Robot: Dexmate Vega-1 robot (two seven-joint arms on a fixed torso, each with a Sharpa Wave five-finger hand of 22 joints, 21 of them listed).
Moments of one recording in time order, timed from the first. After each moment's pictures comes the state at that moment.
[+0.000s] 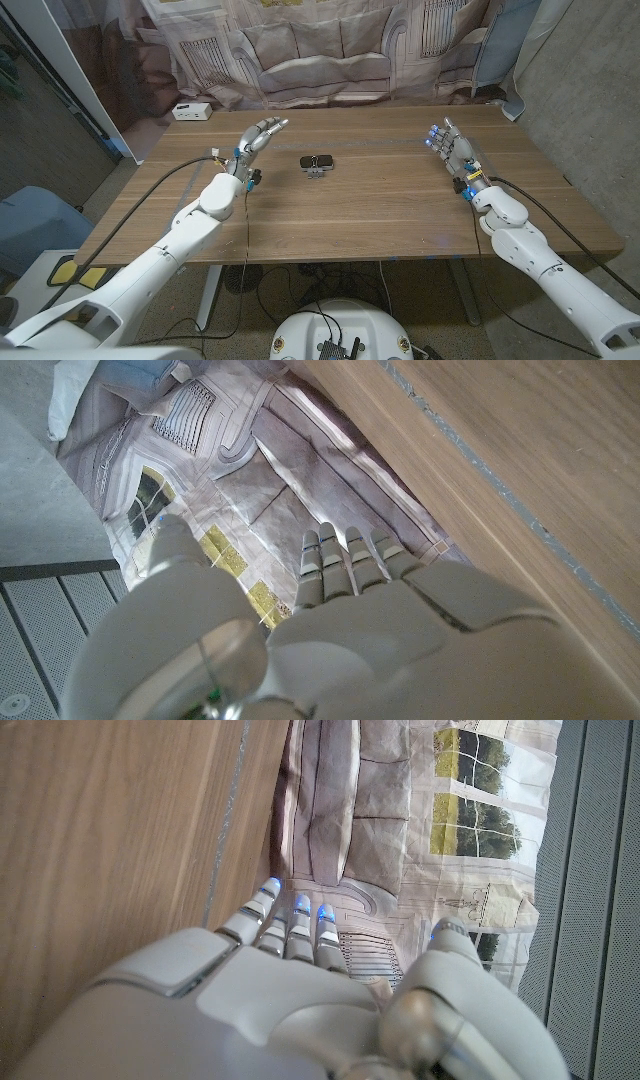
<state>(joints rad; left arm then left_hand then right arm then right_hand) 0.88 0.62 0.42 -1.53 -0.23 -0.23 0.25 0.55 0.04 0.03 -0.17 0.19 0.29 0.05 0.24 0.18 0.30 0.00 0.26 0.19 0.18 0.03 0.20 0.17 0.04 0.05 0.21 0.17 -0.97 -0.61 -0.26 -1.37 0.75 0.38 0.15 0.31 0.08 0.13 -0.09 0.18 0.20 0.08 0.21 0.18 0.14 0.12 0.34 0.17 0.00 0.06 0.21 0.21 0.21 -0.02 0.19 0.17</state>
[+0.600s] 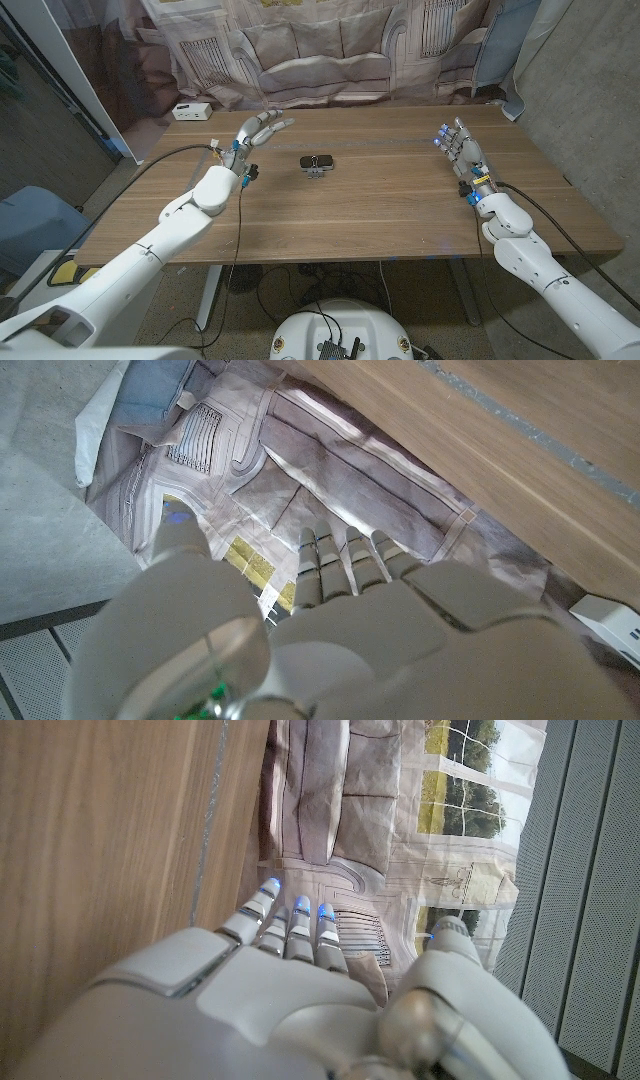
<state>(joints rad) 0.91 0.71 0.39 -1.69 -0.14 -0.15 0.27 0.64 0.04 0.05 -0.18 0.20 0.32 0.03 0.24 0.18 0.34 -0.04 0.26 0.19 0.19 0.02 0.19 0.17 0.04 0.06 0.20 0.17 -1.05 -0.60 -0.23 -1.46 0.72 0.43 0.05 0.31 0.08 0.13 -0.09 0.18 0.21 0.08 0.21 0.18 0.14 0.12 0.33 0.18 0.01 0.06 0.21 0.21 0.21 -0.02 0.19 0.17</state>
